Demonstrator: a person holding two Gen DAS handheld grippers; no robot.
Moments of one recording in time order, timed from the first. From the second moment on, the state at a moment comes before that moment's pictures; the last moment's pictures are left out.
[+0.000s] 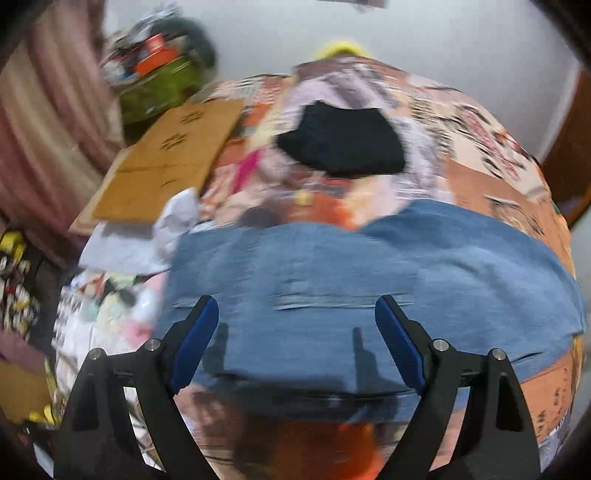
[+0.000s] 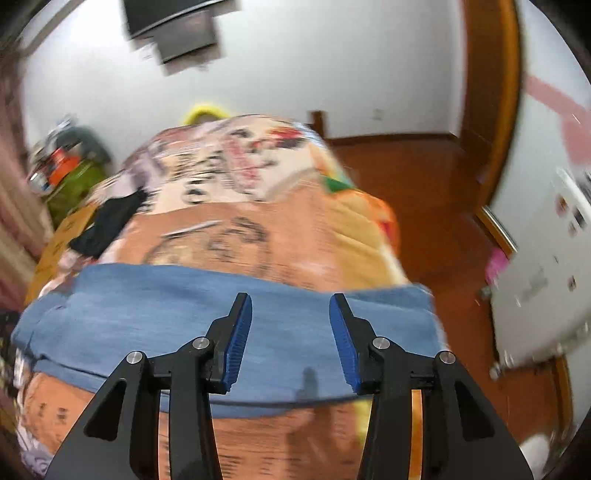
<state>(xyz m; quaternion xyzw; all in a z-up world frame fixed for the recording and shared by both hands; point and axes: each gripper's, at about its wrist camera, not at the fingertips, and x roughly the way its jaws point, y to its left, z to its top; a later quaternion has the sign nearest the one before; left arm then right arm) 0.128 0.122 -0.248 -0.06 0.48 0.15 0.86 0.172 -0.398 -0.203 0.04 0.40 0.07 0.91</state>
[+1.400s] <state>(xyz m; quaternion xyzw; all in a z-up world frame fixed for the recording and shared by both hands) 0.080 0.217 -0.305 -0.21 0.45 0.17 0.85 0.181 -0.204 -0.281 -0.06 0.48 0.25 0.84</state>
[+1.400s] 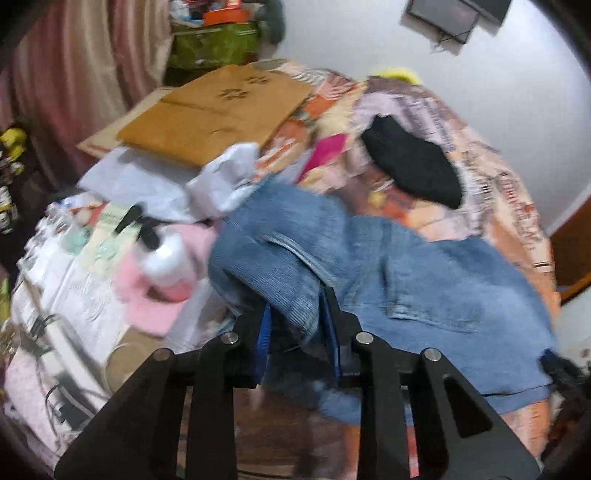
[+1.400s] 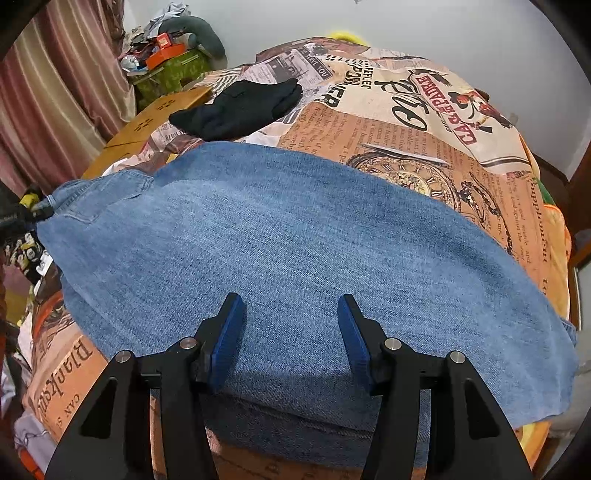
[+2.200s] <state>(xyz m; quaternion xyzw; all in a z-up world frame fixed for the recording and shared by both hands) 0.124 0.259 -0.270 -0.15 0.45 0.16 0.86 0.249 -0.112 -0.230 -0.13 0.44 0.32 0.83</state>
